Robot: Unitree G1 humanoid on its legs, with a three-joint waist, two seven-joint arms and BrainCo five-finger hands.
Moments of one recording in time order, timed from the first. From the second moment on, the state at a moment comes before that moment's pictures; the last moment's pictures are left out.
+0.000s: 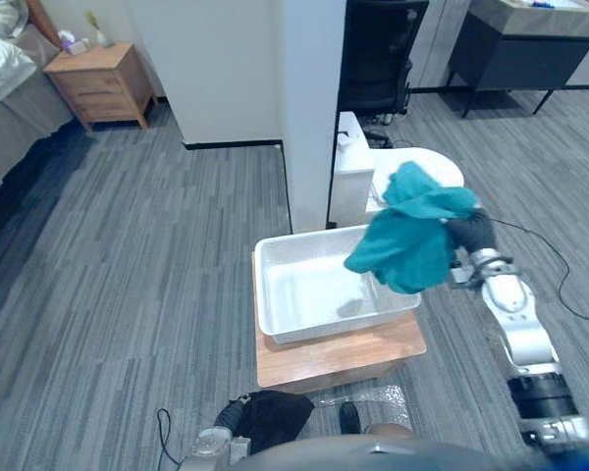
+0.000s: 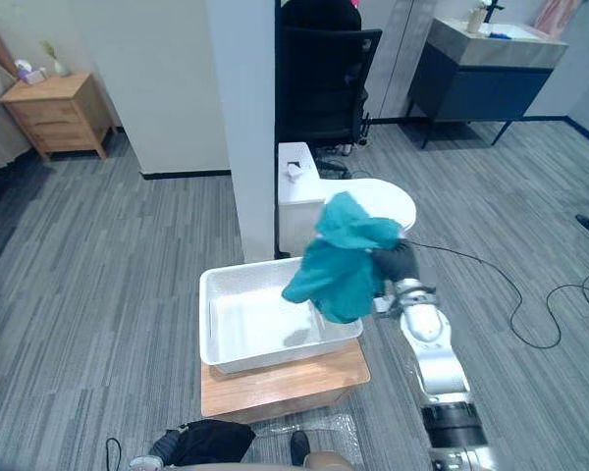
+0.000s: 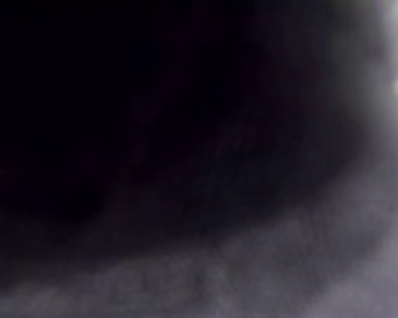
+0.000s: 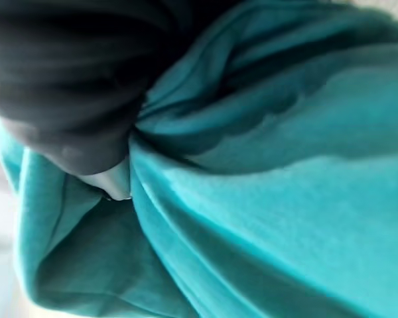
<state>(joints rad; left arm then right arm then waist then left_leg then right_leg) 0.14 0.13 -0.04 0.97 -0.07 0.02 -0.02 -0.19 -0.36 0.08 -0.03 0.17 -0.03 0.03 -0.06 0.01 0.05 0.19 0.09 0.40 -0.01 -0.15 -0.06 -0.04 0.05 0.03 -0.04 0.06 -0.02</state>
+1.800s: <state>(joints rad) -0.31 0.17 -0.16 0.89 -0.15 0.00 0.15 -1.03 -0.29 0.35 0.74 0.18 0.20 -0.32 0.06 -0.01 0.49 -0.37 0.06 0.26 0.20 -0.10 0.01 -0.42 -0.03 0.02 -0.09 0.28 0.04</state>
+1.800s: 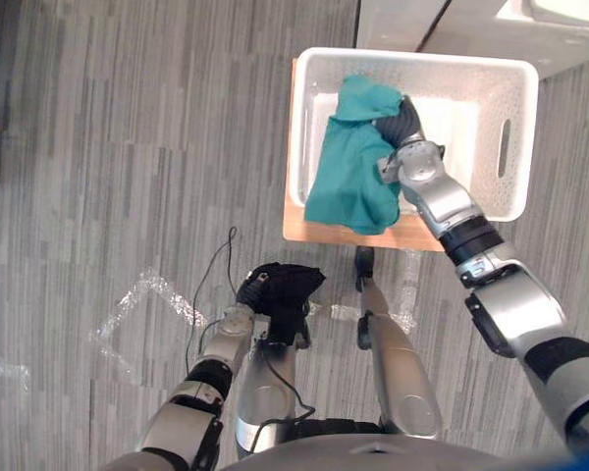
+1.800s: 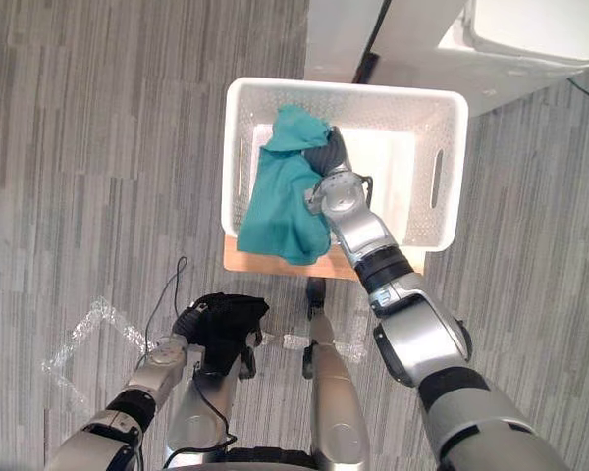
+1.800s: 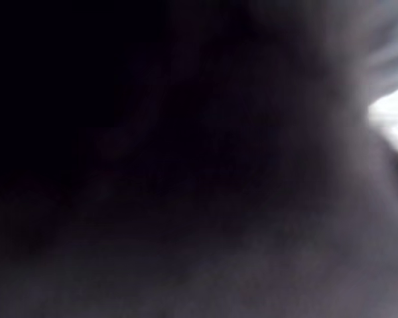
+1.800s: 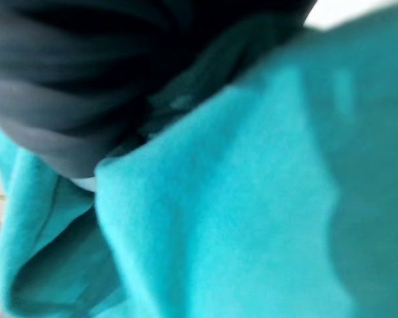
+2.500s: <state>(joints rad) -0.12 0.18 -0.10 0.77 -0.11 0.02 0.11 -0.65 -0.32 0.28 0.55 0.07 0.15 -0.30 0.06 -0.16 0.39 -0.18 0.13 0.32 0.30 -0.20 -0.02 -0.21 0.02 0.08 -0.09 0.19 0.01</state>
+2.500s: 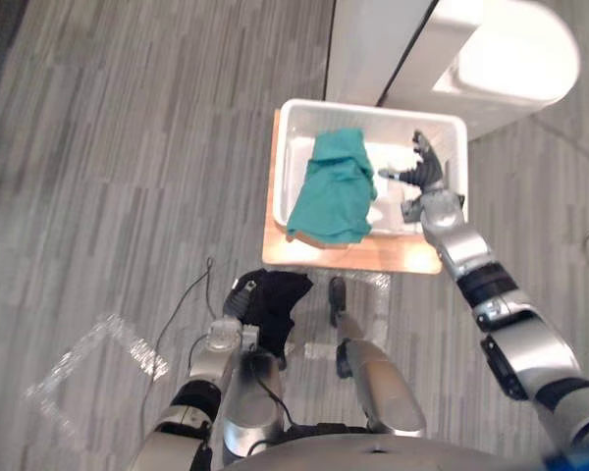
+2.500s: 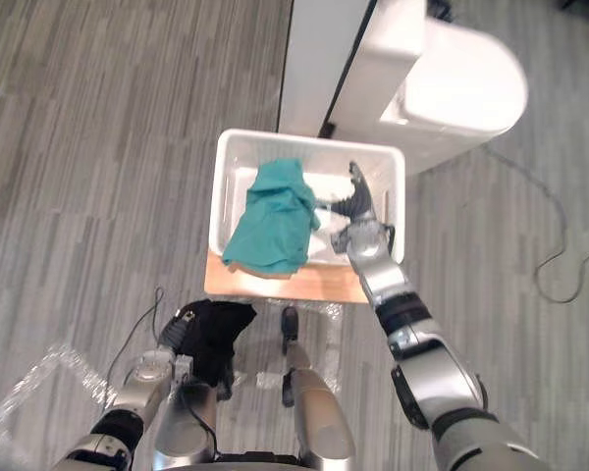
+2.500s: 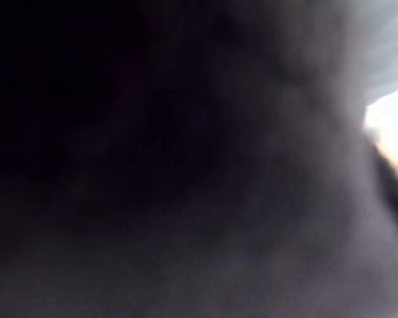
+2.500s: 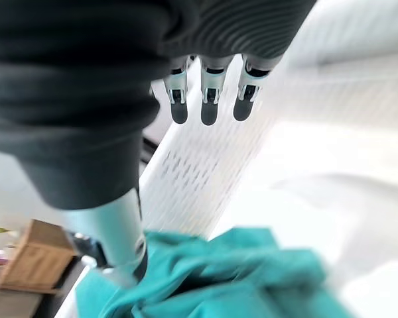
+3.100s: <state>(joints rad) 0.14 0.13 -0.10 0.82 -0.10 0.04 0.09 -0.05 -0.37 -0.14 0.50 0.07 0.27 -0.29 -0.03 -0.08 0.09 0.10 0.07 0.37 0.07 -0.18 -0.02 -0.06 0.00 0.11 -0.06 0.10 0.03</state>
